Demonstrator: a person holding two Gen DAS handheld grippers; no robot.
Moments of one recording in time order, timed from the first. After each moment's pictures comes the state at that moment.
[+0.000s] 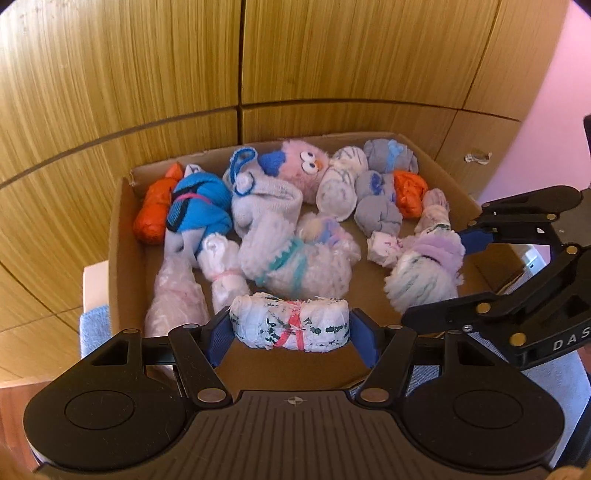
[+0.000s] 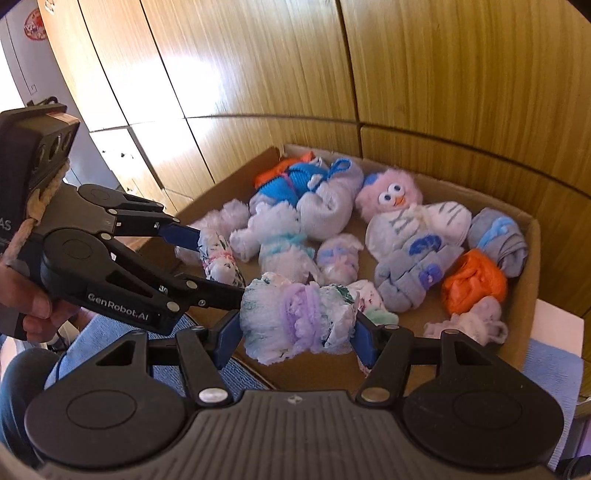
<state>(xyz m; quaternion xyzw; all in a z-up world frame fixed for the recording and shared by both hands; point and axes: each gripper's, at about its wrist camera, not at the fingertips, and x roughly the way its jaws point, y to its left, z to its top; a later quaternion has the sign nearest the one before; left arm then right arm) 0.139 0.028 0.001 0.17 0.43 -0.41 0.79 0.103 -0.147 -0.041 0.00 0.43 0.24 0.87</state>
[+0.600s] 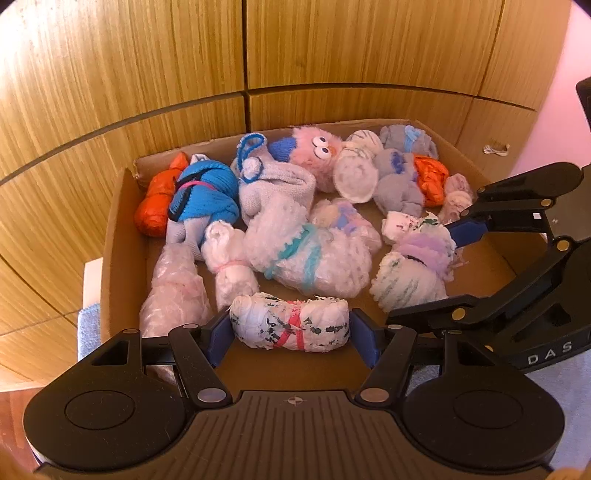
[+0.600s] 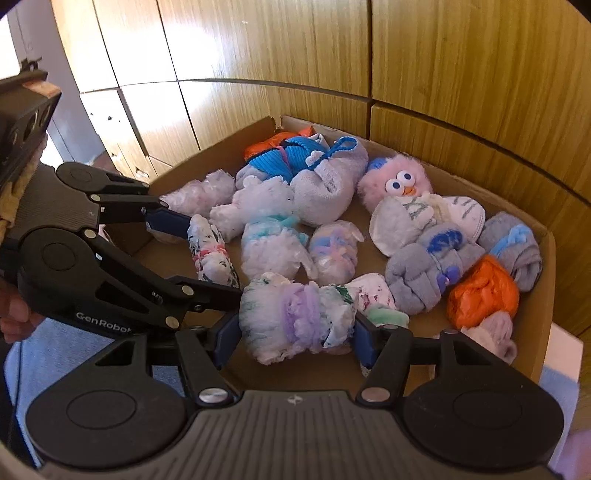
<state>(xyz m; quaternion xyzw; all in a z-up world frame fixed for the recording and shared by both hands) 0.138 0.020 -0.016 0.18 0.41 -0.38 0.81 0.120 -0.127 -0.055 -0.07 0.45 0.22 0.86</state>
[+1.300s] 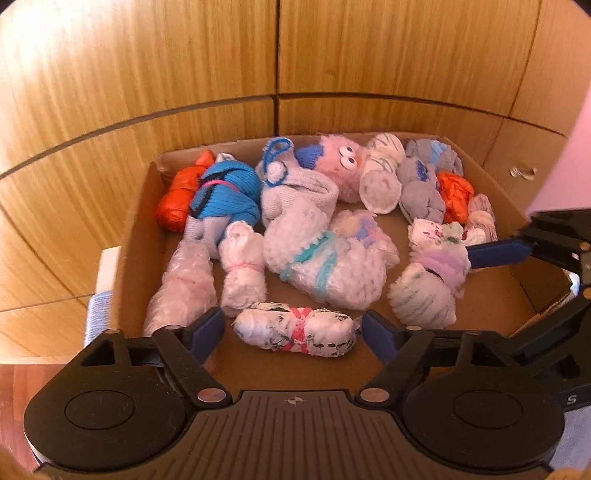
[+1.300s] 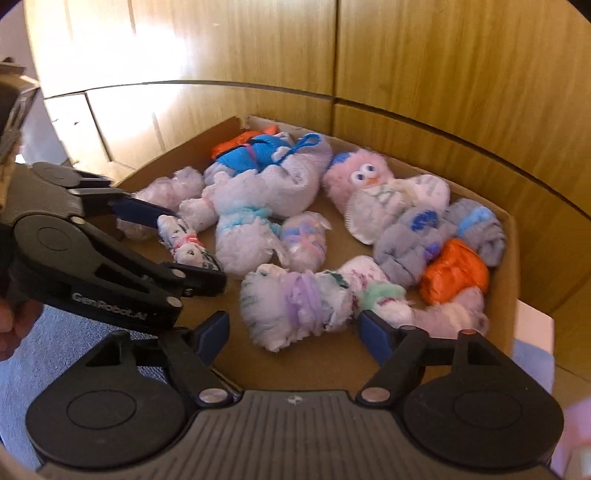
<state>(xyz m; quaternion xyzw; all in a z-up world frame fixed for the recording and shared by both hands) 0.135 0.018 -0.012 0.15 0.41 -0.33 0.83 0.104 -0.134 -0.056 -0.07 0.44 0.15 0.88</state>
